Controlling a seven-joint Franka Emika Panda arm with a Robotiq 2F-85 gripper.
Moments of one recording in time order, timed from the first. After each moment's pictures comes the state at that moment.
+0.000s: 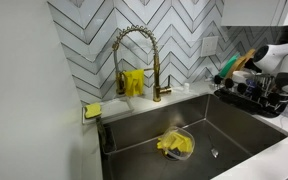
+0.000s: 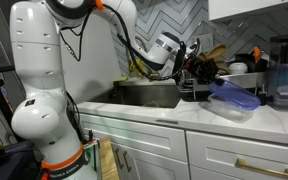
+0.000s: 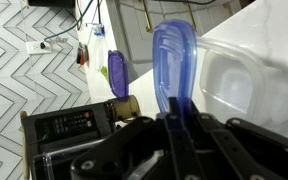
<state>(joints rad) 0.08 0.21 0.07 -1.99 -1.20 1.86 0.61</state>
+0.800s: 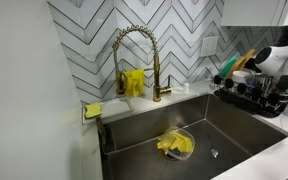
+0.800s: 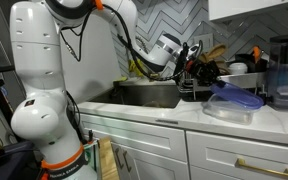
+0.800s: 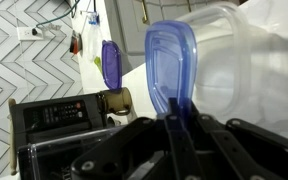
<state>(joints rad) 0.07 0.21 0.06 -2.01 -1.22 1.93 0.57</state>
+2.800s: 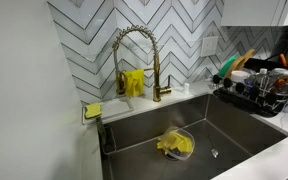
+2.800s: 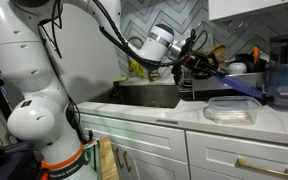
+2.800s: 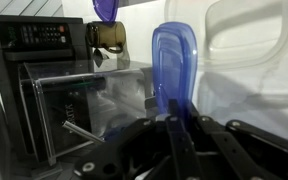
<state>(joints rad) 0.00 -0.02 0.00 -2.23 -1.39 2.40 0.37</state>
